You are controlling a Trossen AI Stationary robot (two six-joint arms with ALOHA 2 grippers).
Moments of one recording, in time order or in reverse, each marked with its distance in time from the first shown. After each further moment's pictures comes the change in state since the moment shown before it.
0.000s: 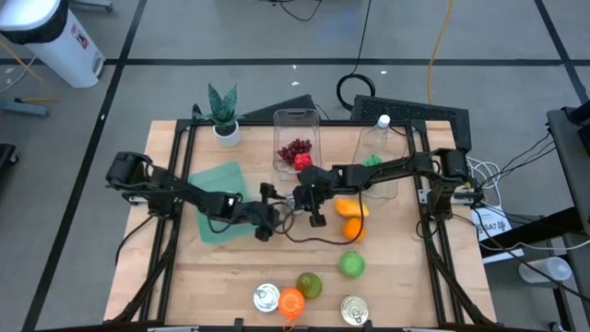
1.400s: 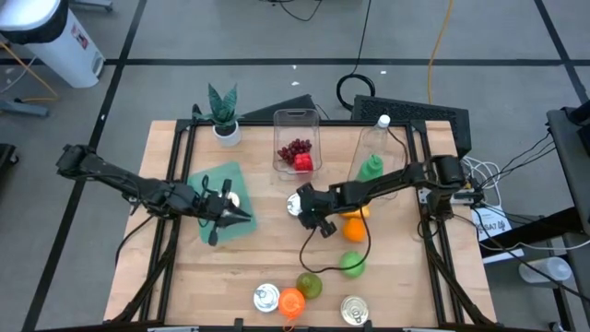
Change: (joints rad) left arm -0.142 -0.808 -0.280 -0.029 0.216 -0.357; right arm 0.128 0.040 -0.012 -0.115 0.311 -0.376
